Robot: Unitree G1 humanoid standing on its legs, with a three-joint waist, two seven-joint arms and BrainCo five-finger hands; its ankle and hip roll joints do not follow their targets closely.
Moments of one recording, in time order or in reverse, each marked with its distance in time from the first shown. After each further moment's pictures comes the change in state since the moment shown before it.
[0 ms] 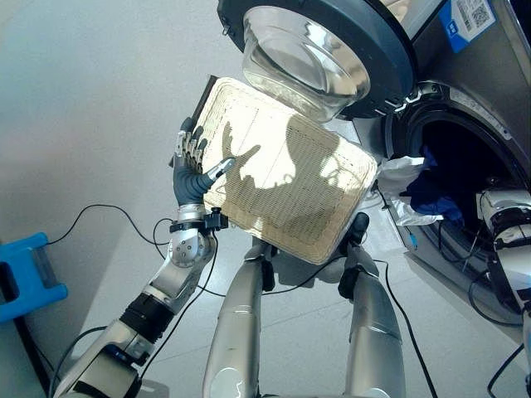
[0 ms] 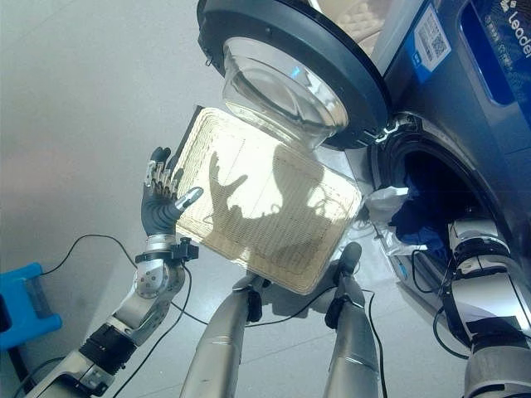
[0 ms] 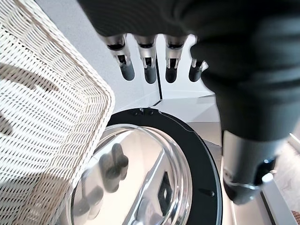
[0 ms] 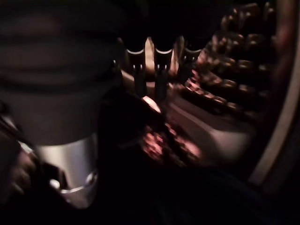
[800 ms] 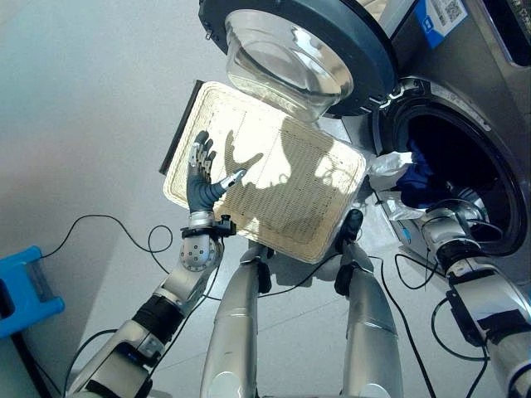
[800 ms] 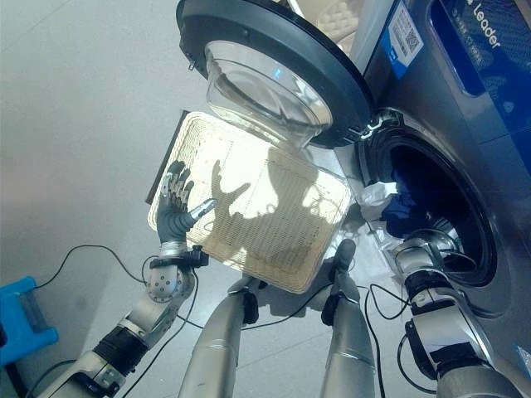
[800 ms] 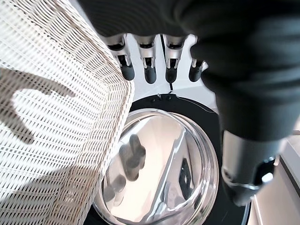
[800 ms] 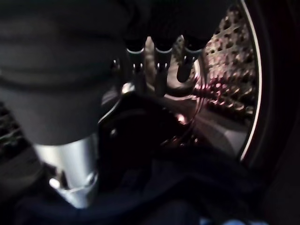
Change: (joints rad) left arm -0.007 -0.071 -0.026 0.129 0.078 -0.006 0.017; right arm 0.207 0.261 0.026 -0.163 -0.244 -0.140 -0.281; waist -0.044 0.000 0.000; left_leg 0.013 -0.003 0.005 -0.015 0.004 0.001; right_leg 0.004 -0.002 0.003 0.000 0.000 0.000
